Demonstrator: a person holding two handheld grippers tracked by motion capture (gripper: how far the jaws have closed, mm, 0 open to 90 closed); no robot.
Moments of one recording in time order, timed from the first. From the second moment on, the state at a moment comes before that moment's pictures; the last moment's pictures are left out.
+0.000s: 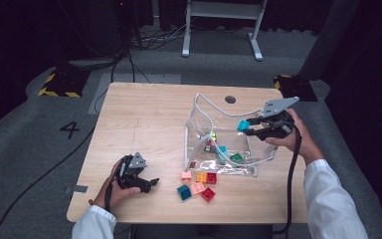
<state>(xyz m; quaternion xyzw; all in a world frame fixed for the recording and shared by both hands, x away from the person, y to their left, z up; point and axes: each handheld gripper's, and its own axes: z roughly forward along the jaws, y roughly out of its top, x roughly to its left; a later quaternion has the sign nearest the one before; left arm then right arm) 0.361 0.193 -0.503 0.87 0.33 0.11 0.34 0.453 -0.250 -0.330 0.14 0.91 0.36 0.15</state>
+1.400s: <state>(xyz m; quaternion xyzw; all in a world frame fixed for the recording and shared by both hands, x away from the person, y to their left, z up) 0.361 0.193 -0.503 0.87 0.33 0.11 0.34 0.430 -0.284 -0.332 0.19 0.92 0.31 0.18</state>
